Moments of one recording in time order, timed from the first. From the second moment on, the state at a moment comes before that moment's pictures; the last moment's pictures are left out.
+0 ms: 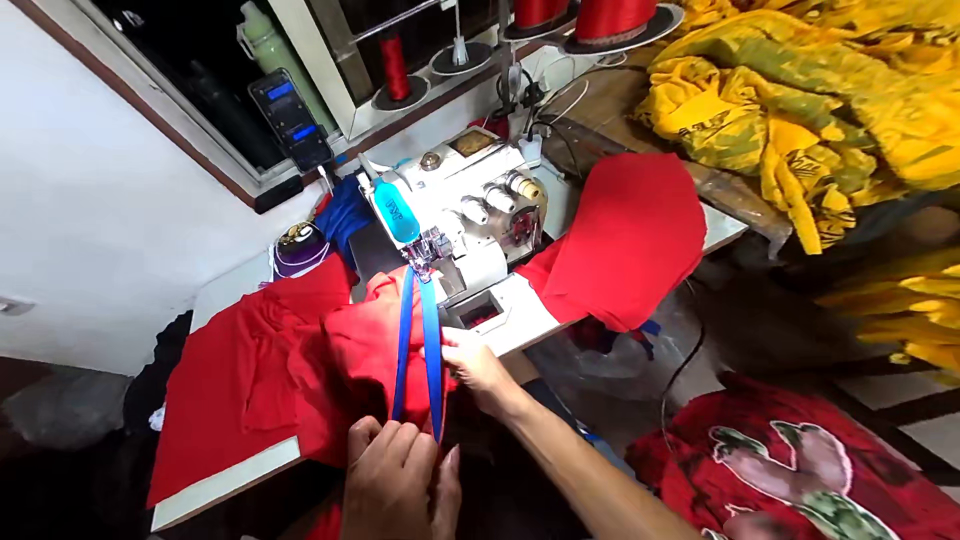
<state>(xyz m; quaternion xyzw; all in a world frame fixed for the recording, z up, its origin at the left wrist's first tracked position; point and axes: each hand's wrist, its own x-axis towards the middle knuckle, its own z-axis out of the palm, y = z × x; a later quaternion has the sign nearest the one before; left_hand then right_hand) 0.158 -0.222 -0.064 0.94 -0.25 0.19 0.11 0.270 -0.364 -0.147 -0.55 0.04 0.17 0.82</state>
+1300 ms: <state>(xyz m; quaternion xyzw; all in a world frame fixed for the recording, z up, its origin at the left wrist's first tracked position) 0.338 -0.223 -0.086 0.99 -0.12 0.09 0.02 0.247 -0.383 -0.130 -0.51 0.14 0.07 0.85</state>
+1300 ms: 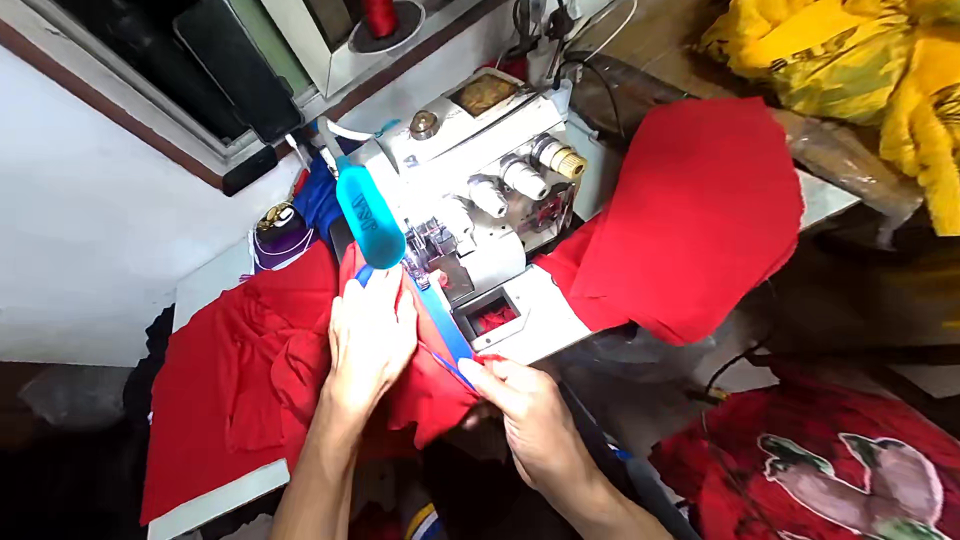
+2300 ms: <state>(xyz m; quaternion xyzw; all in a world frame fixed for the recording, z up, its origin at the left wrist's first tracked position) 0.194 -0.202 -0.073 0.91 -0.34 0.15 0.19 0.245 -0.379 -0.156 -0.73 -0.20 -0.20 0.62</state>
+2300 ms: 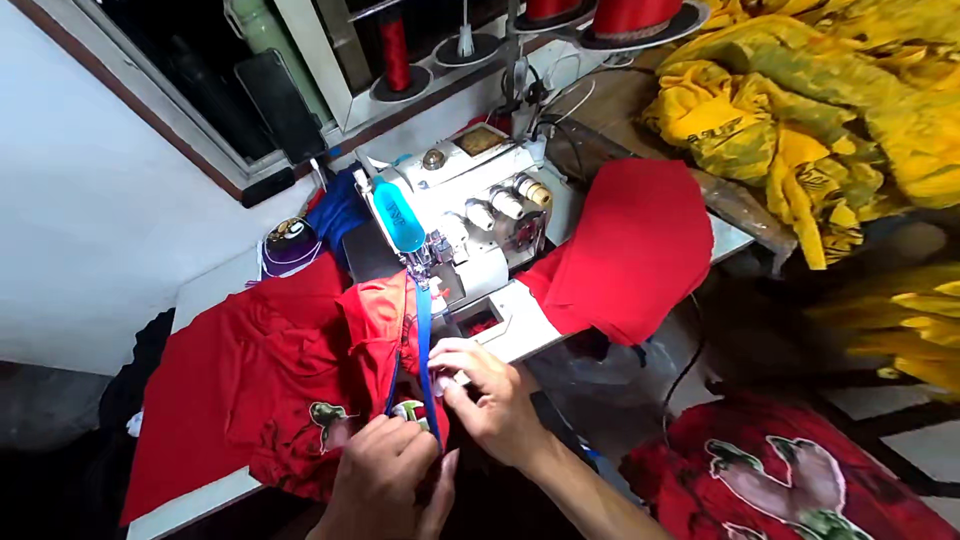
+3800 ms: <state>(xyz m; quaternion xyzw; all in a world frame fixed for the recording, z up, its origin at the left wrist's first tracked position) 0.267 -0.242 -0.111 0.97 -0.12 0.20 0.10 0.201 -0.402 -0.136 -0.62 0.12 0.02 0.78</state>
